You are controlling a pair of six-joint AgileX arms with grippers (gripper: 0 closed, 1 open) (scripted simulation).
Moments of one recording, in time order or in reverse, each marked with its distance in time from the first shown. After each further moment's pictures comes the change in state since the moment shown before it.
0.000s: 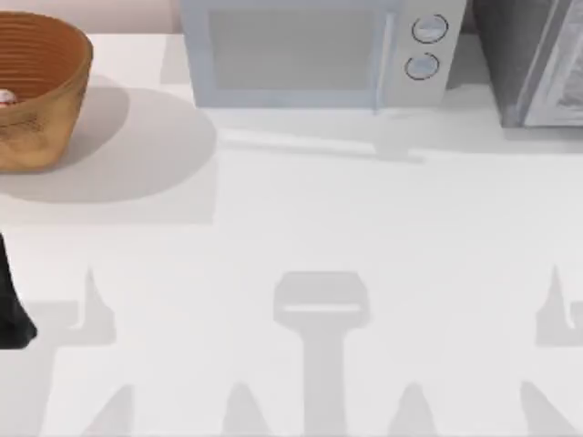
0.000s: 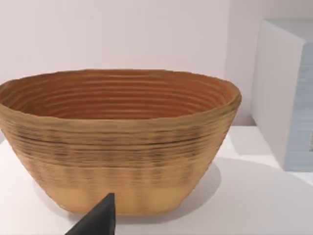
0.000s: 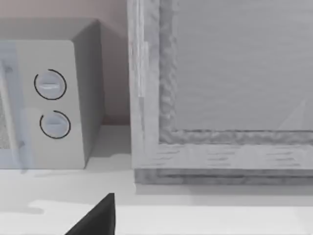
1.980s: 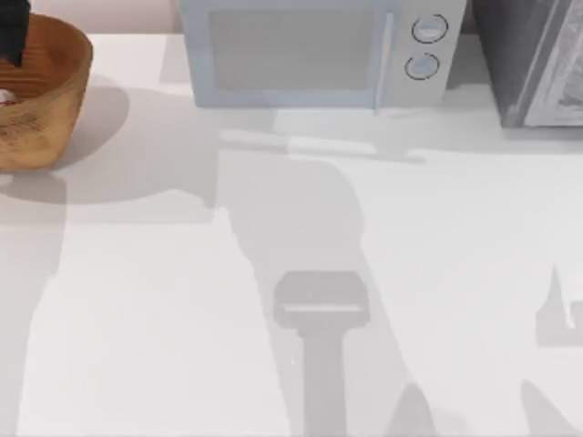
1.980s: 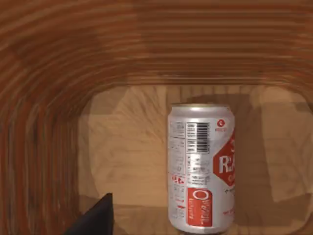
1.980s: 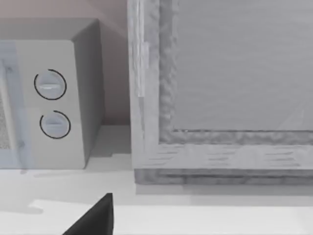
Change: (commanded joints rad) left arm 0.144 2.347 2.278 -1.164 0.089 0.160; right arm 0.000 0.000 0.000 0.000 0.000 0.000
